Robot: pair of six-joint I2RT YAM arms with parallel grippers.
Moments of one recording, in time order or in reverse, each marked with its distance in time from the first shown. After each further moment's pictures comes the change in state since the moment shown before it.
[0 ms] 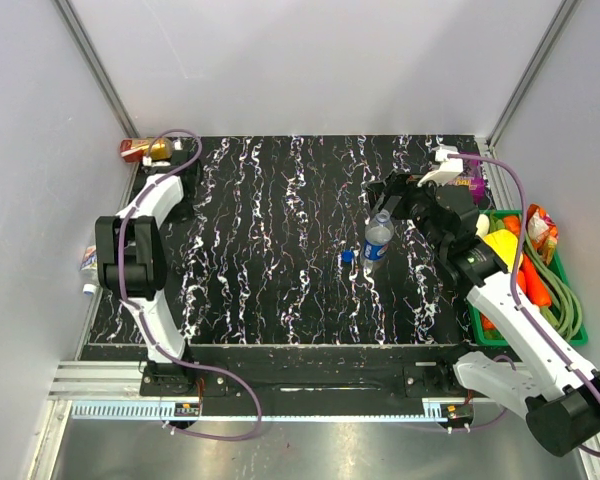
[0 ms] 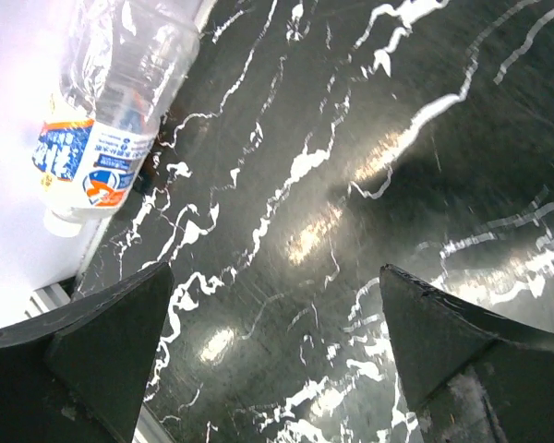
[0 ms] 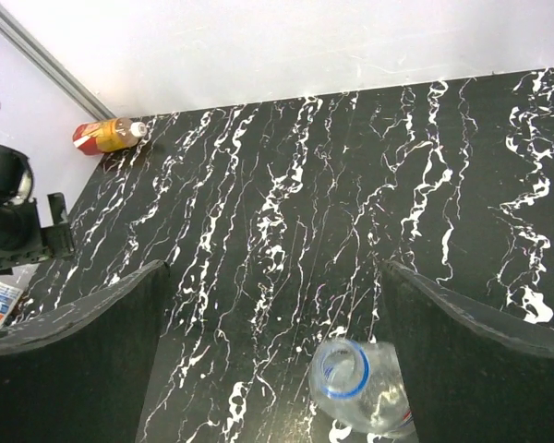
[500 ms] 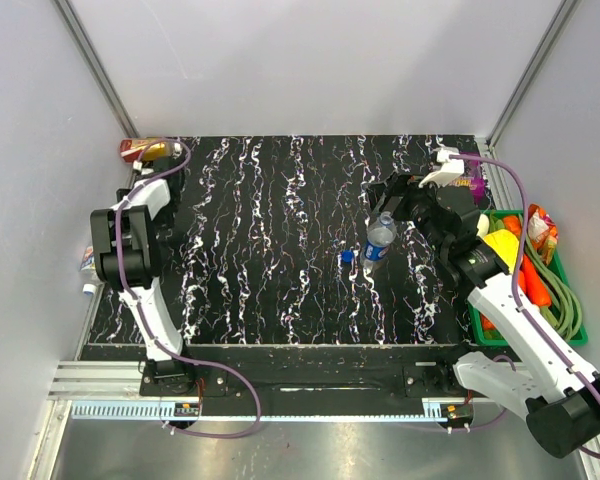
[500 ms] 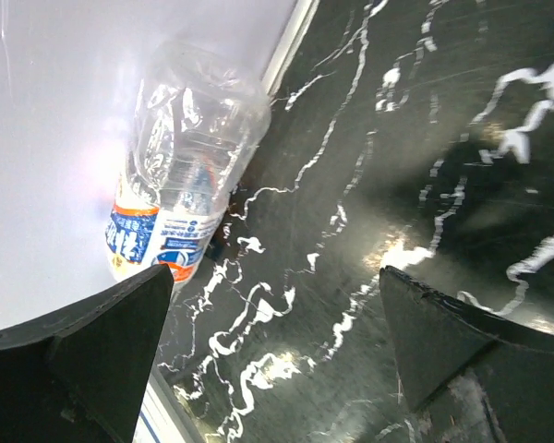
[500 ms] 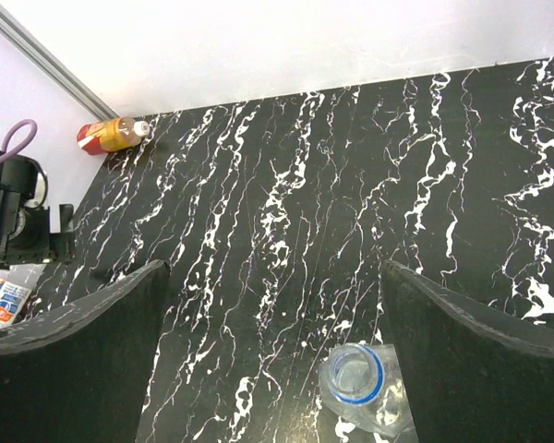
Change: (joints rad) left arm 0.121 0.148 0.038 0.125 -0.119 0.248; right arm -0.001 -0.010 0.000 -0.012 -0.005 0.027
